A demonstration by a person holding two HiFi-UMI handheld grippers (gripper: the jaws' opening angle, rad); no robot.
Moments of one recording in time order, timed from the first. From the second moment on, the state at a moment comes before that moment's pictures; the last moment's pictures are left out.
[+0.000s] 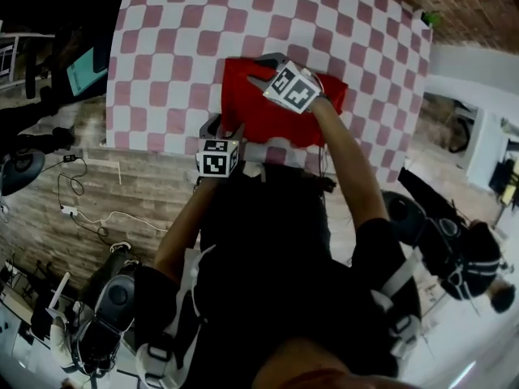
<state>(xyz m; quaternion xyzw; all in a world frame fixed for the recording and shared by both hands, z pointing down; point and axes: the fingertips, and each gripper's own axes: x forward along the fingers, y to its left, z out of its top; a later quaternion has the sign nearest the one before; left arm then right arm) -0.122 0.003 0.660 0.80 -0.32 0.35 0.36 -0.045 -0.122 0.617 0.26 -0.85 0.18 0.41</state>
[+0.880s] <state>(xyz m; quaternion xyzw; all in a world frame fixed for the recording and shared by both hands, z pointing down) -0.129 0.016 0.717 0.76 -0.31 0.38 0.43 -0.059 -0.138 0.718 0.13 -0.80 0.21 0.55</state>
